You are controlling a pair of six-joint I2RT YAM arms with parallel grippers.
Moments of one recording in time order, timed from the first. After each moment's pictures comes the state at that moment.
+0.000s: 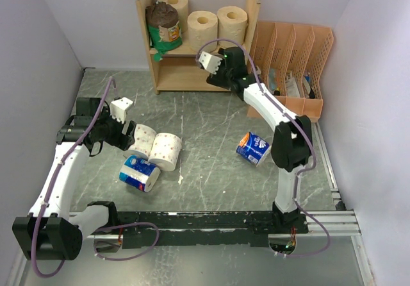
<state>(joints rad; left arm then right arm) -0.02 1.07 0.99 -0.78 0.34 0.41 0.40 2.03 1.79 -0.23 0.09 -1.01</state>
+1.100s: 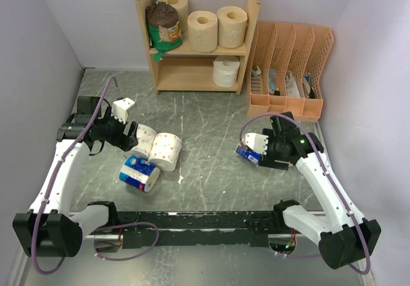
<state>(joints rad) -0.02 1.09 1.01 -0.82 0.44 0.43 0.29 1.01 1.00 -1.10 0.08 -1.17</state>
